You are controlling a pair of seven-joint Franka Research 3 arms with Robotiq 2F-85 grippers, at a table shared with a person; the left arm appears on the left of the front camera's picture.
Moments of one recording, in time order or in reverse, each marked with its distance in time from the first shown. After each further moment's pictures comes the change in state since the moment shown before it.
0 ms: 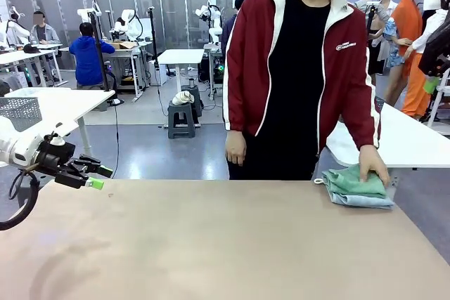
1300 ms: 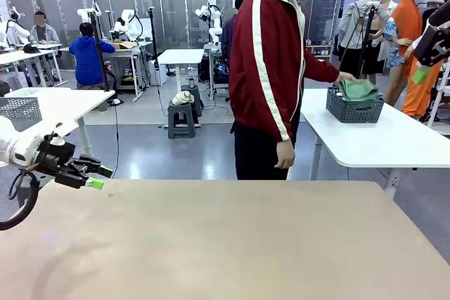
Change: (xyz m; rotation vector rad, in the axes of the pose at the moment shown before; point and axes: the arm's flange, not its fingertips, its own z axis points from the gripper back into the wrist) left arm 0.000 0.000 0.000 0.000 0.000 0.000; right arm -0.001 -0.004 0.009 0.211 -0.002 -0.042
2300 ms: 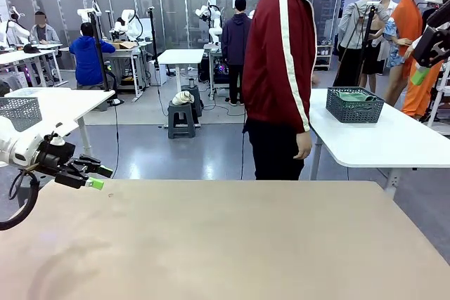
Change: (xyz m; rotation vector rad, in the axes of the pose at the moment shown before) left arm 0.000 0.000 0.000 0.000 0.000 0.000; right arm 0.000 0.001 -0.001 -0.001 0.002 0.002
